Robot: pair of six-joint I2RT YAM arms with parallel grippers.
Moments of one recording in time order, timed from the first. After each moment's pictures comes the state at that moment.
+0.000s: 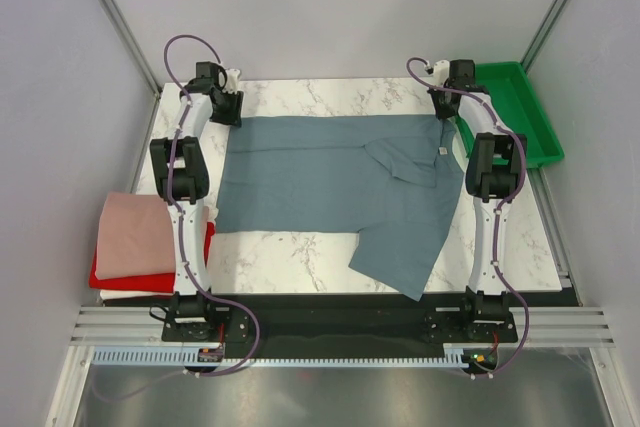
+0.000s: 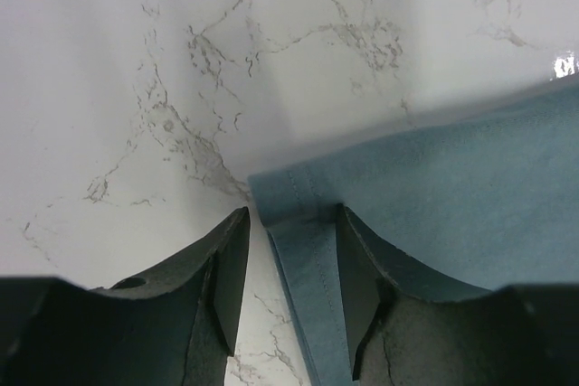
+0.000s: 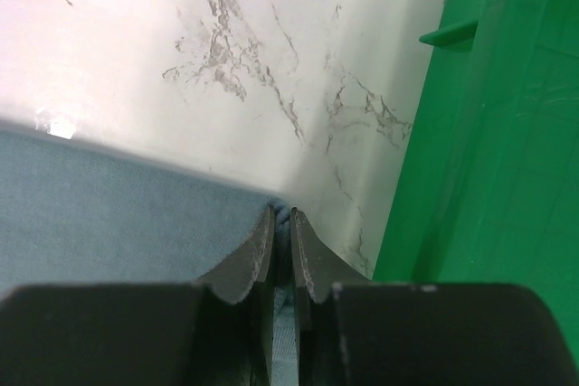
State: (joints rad) left arm 0.04 2.53 2.26 -0.69 0.18 0.22; right arm -0.04 2.53 2.20 -0.52 -0.08 -0.37
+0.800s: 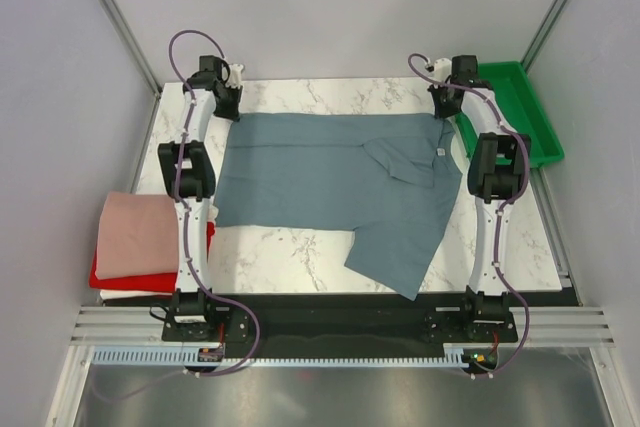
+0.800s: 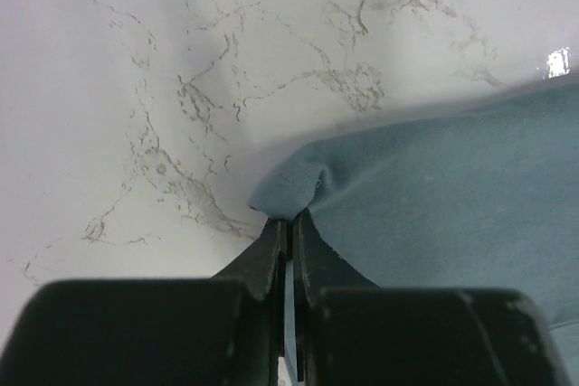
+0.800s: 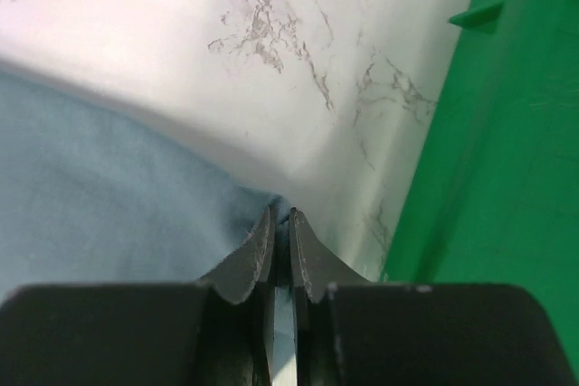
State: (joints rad) left arm 0.02 2.68 2.55 -0.85 0.18 0.23; right arm -0.04 2.50 2.21 -0.60 -0.14 -0.37
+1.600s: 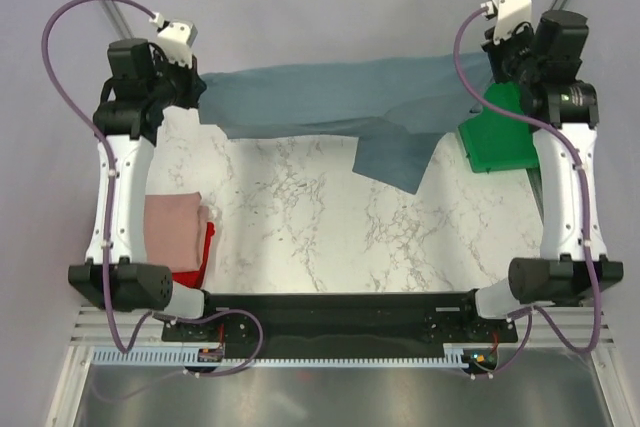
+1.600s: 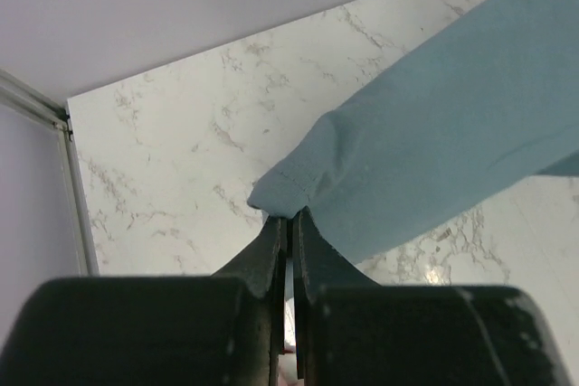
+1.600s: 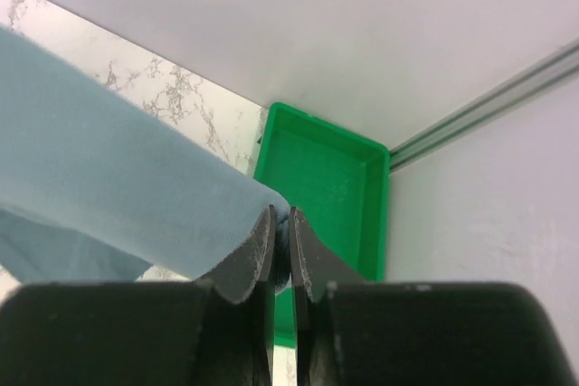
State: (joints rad) left arm 0.04 1.50 1.80 -0.71 0.31 0.21; right arm -0.04 1.53 1.93 -0.67 -0.16 -0.48
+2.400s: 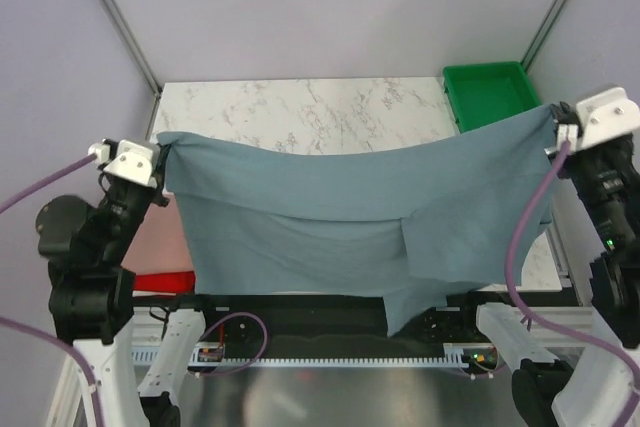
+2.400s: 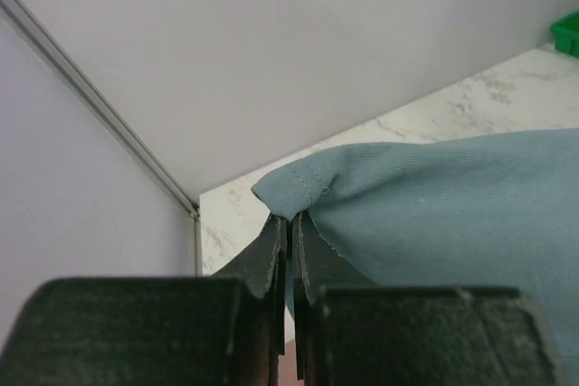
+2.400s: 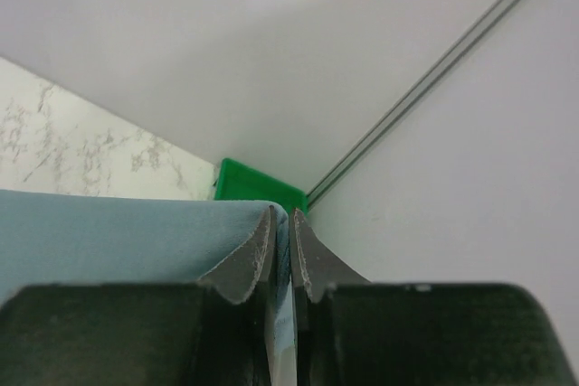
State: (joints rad) left arm 0.04 0.60 1.37 -0.65 0.28 0.32; right arm -0.04 0.89 1.95 -0.93 -0.18 -0.53
